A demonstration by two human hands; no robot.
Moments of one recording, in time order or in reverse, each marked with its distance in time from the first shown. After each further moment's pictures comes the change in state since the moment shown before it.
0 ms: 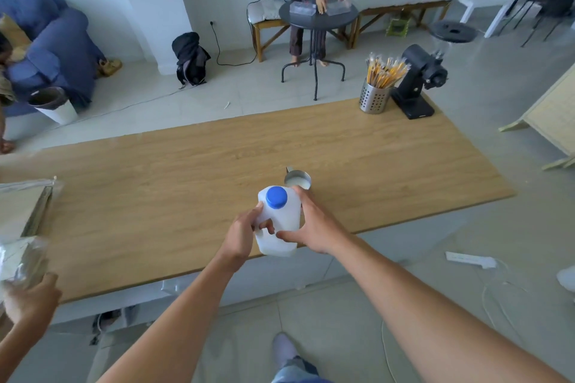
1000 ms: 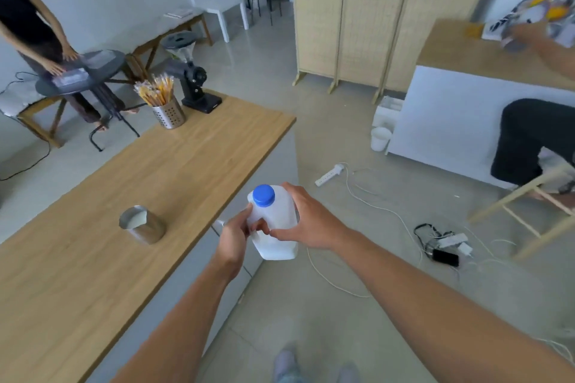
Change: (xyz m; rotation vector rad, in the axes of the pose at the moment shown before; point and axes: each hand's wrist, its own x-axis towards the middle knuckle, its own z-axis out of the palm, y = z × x) left_hand -0.132 0.020 0.251 0.085 -0.696 0.069; right_hand -0.345 0.073 -0.063 0.188 0.633 0.352
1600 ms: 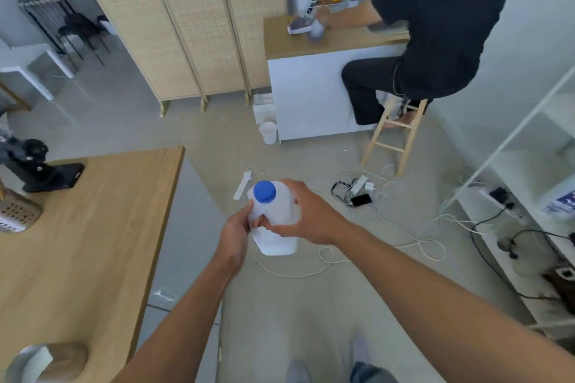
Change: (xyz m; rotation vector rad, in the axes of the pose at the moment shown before) left_hand 0.049 0.018 0.099 0.014 -0.475 -0.116; right_hand -0.090 0.031 -0.035 0.076 0.537 0.284
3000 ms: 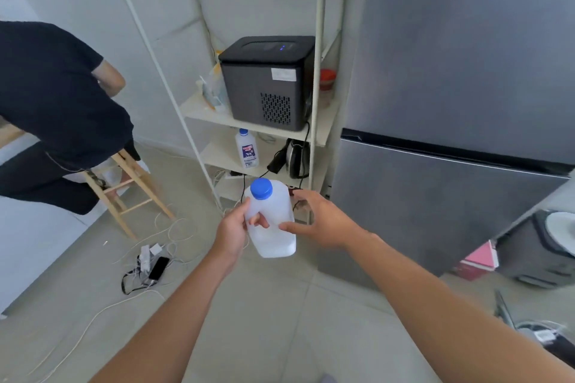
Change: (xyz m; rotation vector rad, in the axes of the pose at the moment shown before) left_hand -0.154 -0.150 0.518 0.414 -1.112 -0.141; right_hand -0.514 0.173 -0.242 0.020 0.887 0.758
